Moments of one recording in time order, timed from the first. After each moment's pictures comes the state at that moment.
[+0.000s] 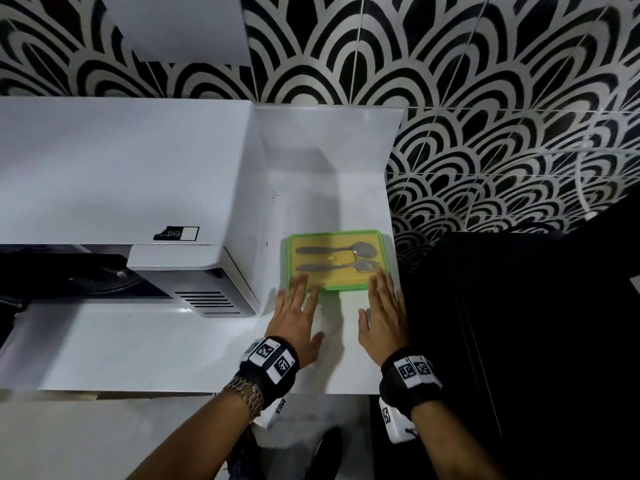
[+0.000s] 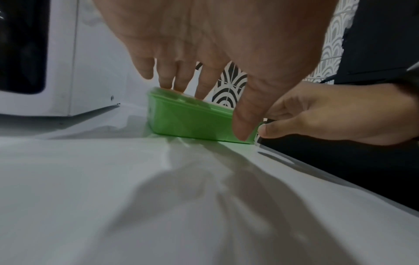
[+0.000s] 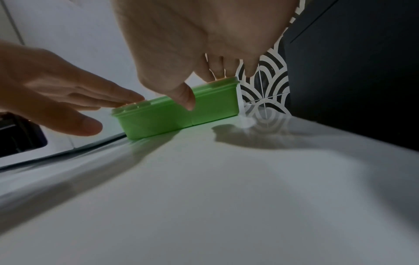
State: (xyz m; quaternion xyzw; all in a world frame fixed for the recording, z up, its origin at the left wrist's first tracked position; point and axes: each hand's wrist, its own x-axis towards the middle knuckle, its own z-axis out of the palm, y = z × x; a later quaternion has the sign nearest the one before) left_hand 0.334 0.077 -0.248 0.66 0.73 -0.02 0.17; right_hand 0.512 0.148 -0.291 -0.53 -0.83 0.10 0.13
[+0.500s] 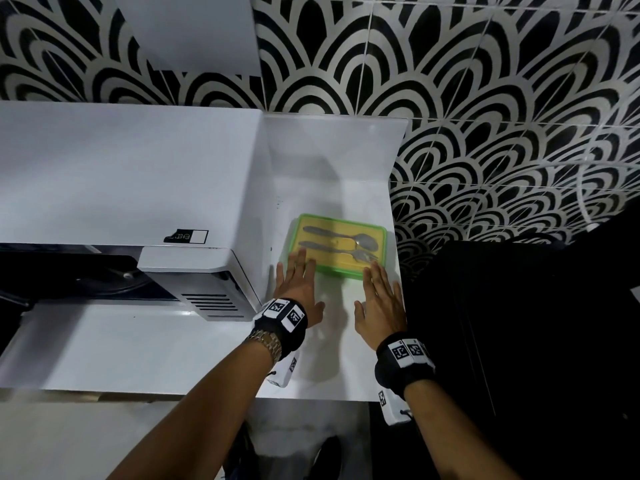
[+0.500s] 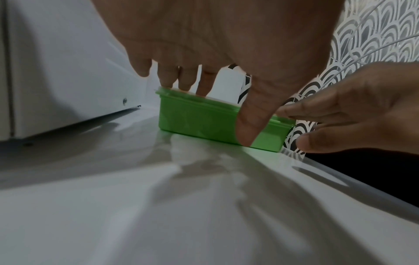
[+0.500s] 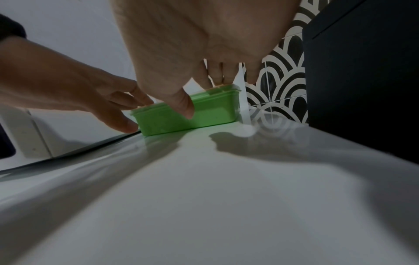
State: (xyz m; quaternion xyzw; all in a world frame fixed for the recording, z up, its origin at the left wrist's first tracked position) left_hand 0.313 0.137 -0.236 0.61 0.77 -0.04 0.20; right_hand 0.492 0.177 -0.280 -0.52 -0.84 0.11 0.09
